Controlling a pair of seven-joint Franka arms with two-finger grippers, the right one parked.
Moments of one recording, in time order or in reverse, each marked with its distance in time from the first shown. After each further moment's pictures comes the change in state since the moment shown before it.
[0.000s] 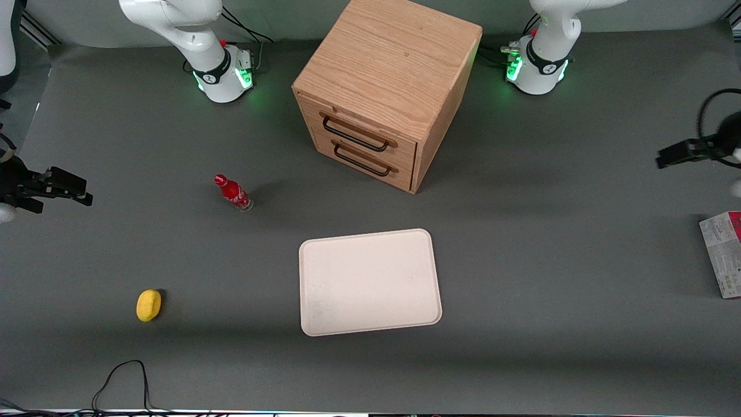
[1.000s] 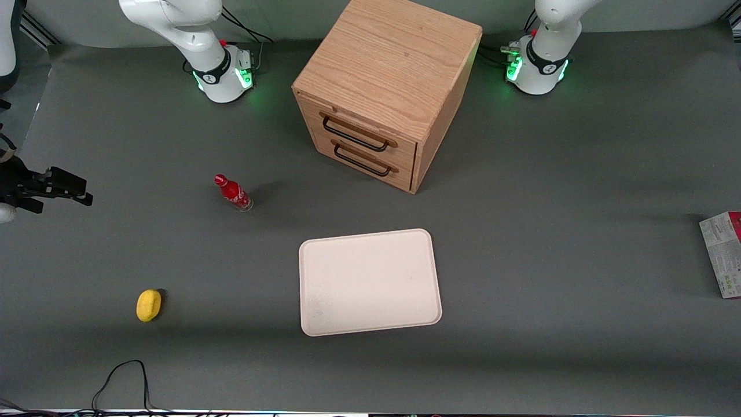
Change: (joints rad) arm 0.411 0.393 0.000 0.497 0.101 -0.054 0.571
